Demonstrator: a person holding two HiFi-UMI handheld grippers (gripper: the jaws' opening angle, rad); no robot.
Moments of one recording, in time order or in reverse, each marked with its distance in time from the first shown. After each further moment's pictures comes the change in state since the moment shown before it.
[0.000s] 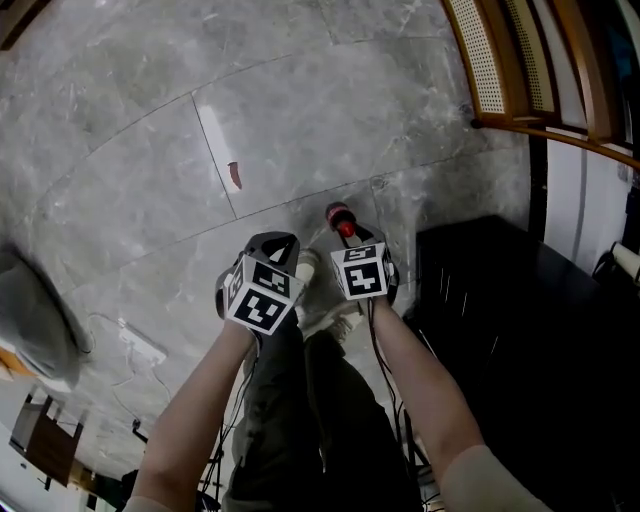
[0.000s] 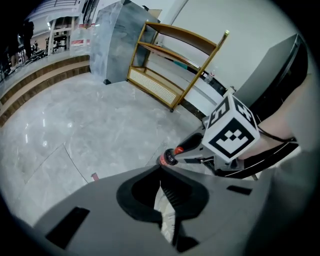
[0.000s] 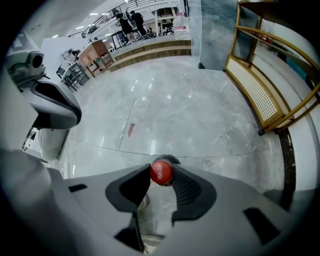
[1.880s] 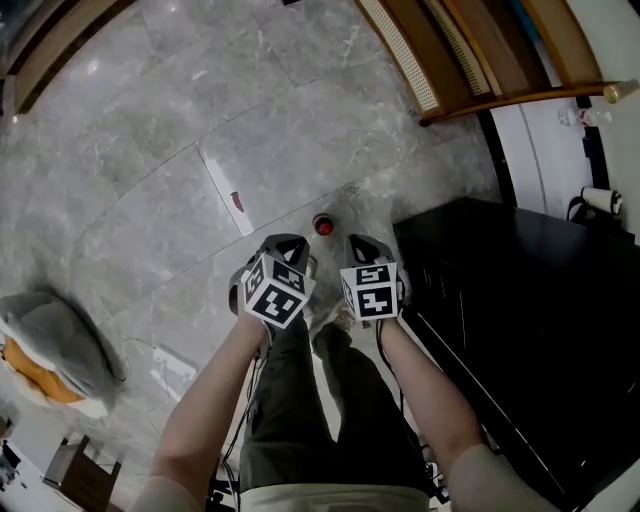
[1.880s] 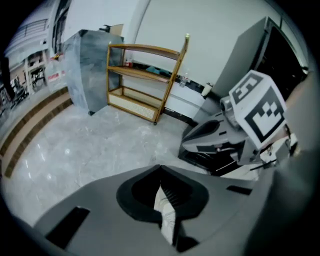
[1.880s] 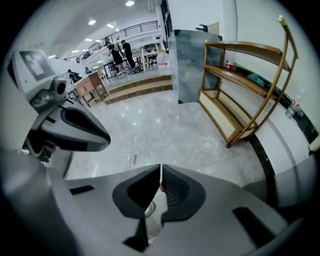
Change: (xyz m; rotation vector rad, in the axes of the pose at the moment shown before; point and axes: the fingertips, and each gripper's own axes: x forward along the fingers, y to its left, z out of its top) left arm -0.111 -0.106 0.084 0.255 -0.020 0.016; right arm -0.223 -0.009 0.018 0.139 -0.291 -0.088
